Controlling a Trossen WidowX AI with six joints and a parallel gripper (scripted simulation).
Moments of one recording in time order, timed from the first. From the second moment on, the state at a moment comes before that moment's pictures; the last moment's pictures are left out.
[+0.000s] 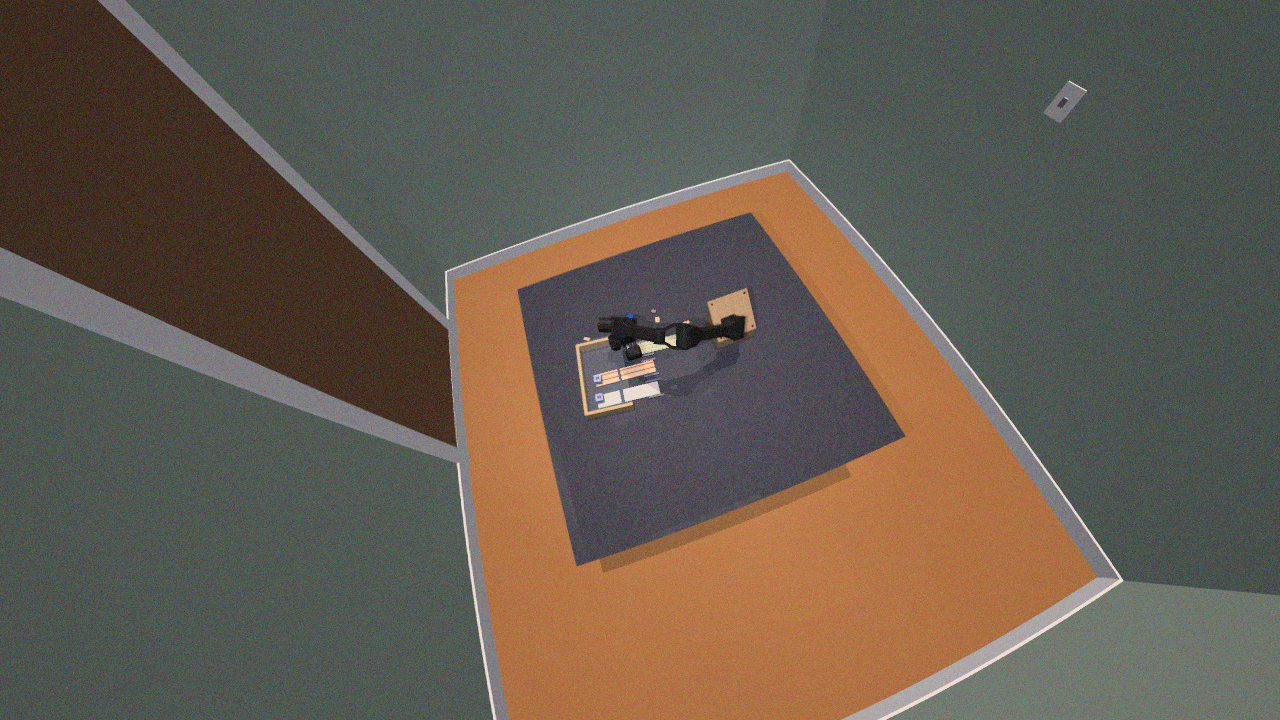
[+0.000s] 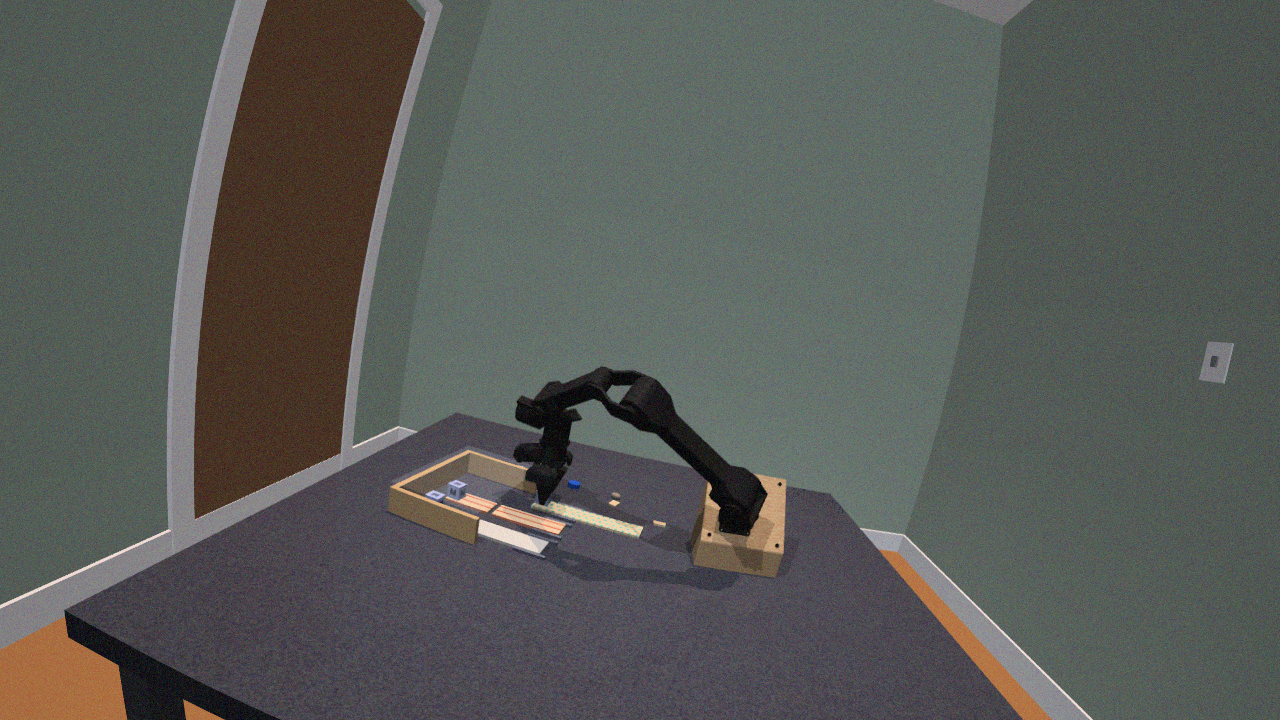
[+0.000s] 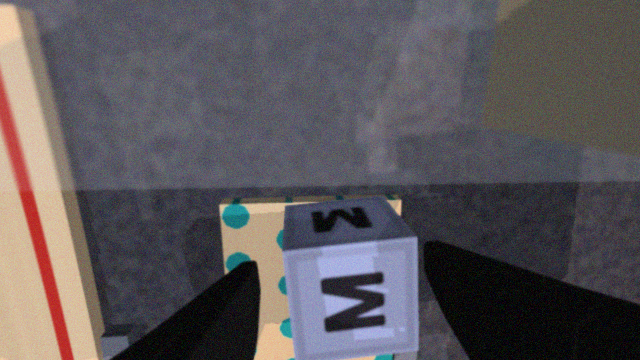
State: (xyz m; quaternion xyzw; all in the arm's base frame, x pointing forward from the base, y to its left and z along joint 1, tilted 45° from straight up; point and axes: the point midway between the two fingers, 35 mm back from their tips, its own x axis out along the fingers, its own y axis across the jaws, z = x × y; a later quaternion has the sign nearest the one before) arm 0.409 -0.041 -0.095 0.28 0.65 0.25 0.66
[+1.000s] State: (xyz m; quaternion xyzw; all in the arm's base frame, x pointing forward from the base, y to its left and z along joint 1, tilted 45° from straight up) arm 0.392 -0.054 -0.083 0.27 0.65 0.24 0.67
